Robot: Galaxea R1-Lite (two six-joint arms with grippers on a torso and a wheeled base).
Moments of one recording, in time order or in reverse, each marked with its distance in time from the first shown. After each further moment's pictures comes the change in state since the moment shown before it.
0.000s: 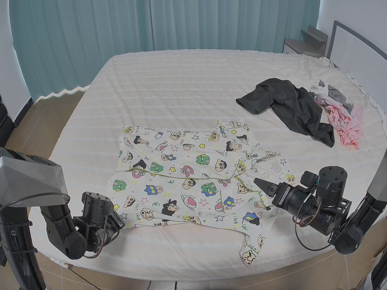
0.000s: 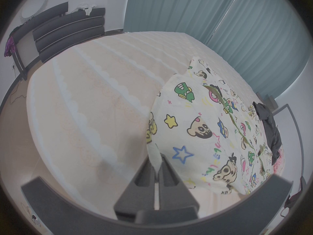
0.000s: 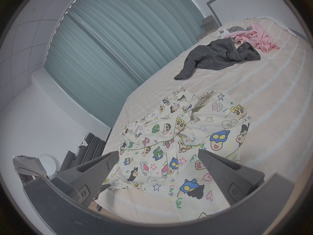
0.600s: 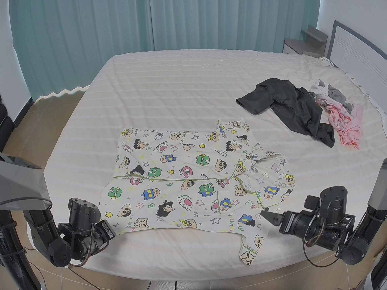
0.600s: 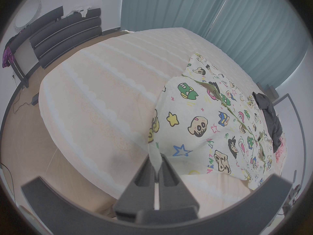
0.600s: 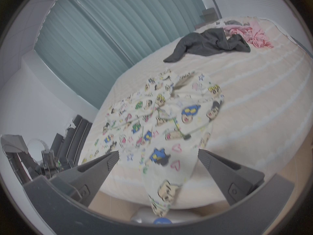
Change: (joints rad) left arm 0.020 -0.123 0.155 0.024 -0.036 0.064; right arm -0.011 0.005 0.173 0.033 0.022 -0.070
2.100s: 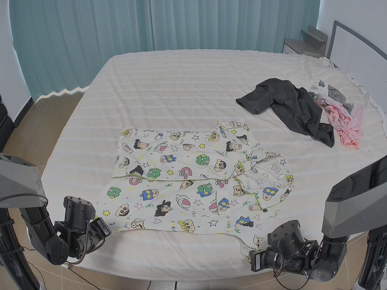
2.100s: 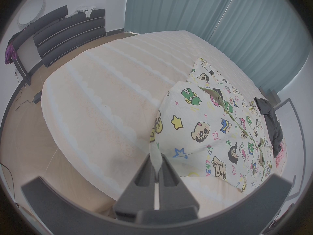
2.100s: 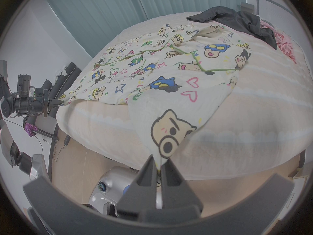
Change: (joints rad) left arm 0.047 -0.013 0.004 -0.004 -0.005 0.006; right arm 0.229 0.282 -0.068 0.119 -0.093 -0.143
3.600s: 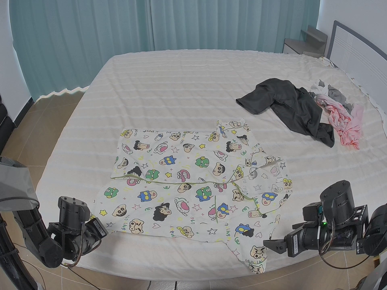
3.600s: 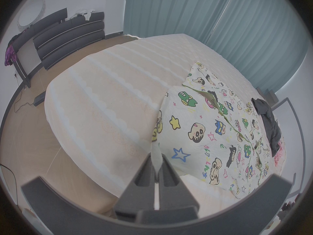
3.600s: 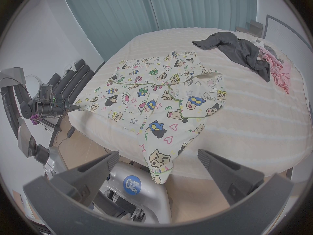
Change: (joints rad) left arm -0.008 -0.067 0.043 0.000 0.011 0.015; right arm -0.096 -0.628 -0.127 0.721 0.066 -0.193
